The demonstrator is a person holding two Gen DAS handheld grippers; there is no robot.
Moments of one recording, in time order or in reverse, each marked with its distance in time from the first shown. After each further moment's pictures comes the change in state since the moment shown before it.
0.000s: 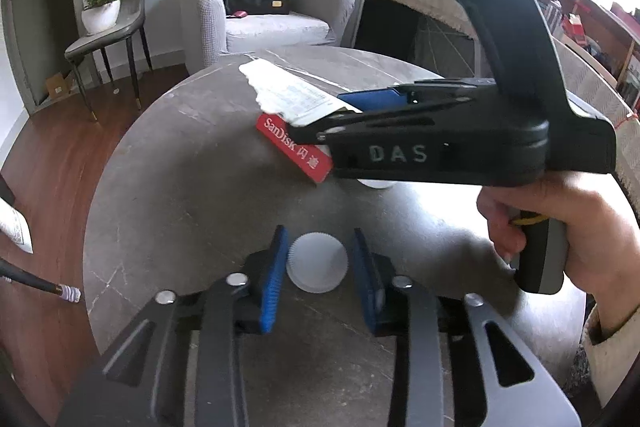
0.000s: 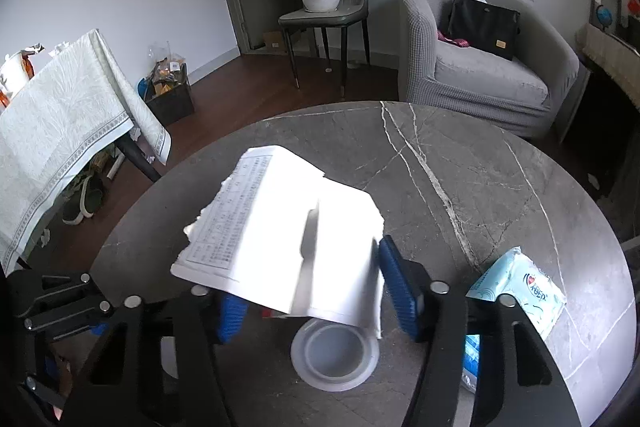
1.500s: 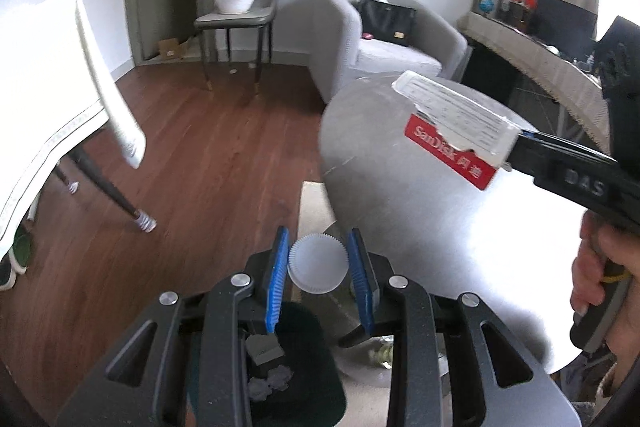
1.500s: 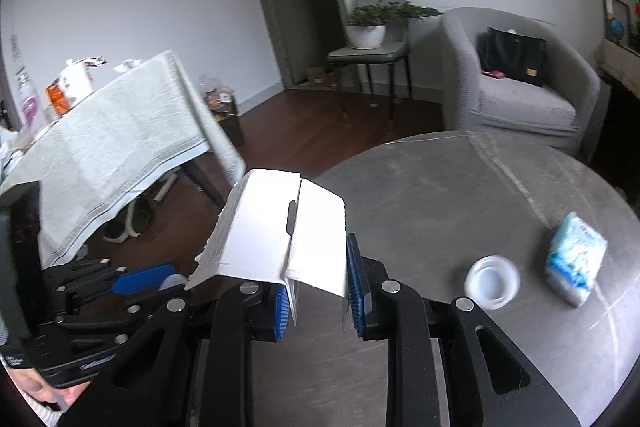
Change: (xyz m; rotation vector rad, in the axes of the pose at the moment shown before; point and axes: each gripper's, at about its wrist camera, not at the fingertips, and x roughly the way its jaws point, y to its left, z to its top) left arm -0.124 0.068 -0.088 -0.268 -0.102 0.314; right arm -0.057 0.106 -0.031 -0.014 -0.140 0.154
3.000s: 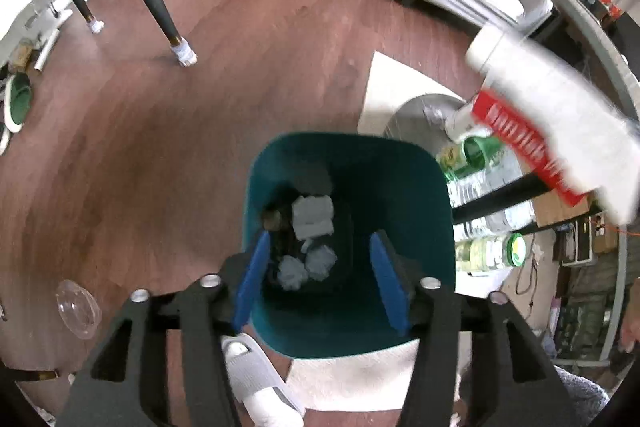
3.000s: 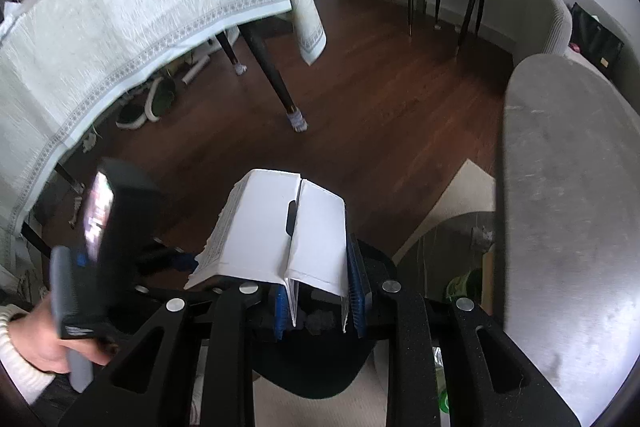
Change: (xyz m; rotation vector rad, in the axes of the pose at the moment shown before) left arm 0.055 0.145 -0.128 -0.262 0.392 0.023; right arm 0.109 0.155 -0.076 -0.187 0.382 0.012
